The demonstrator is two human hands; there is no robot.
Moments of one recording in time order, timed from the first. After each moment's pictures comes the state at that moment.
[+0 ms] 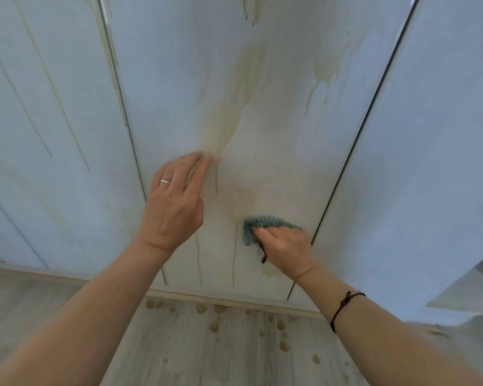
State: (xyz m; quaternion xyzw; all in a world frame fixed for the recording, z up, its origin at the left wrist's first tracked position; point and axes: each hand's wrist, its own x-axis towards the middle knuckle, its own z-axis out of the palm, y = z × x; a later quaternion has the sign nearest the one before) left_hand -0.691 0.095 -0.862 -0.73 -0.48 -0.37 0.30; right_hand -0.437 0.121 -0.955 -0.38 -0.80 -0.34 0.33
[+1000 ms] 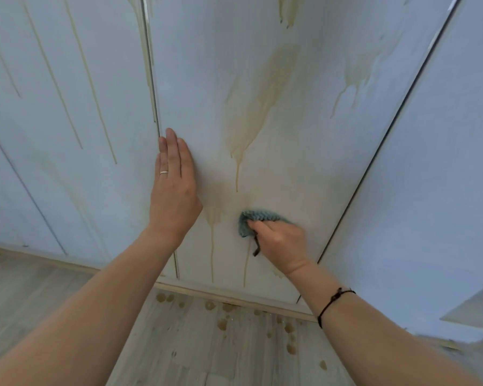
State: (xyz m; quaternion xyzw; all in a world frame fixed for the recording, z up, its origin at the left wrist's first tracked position) left_hand -0.722 0.112 -0.876 -0.66 -0.63 -0.35 0.22; right_hand -0.484 0.128 -0.957 -0.37 -0.80 -0.28 0.37
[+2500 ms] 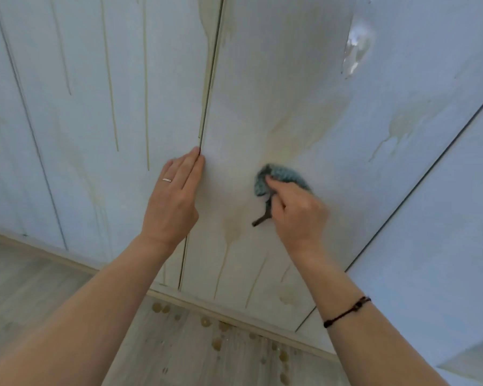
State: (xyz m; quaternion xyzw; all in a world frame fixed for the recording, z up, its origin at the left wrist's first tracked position) left_hand -0.781 0.103 -0.871 -0.69 -0.56 -0.40 0.24; right_hand -0.543 0.132 -0.845 -0.40 -0.73 -0.29 0.47
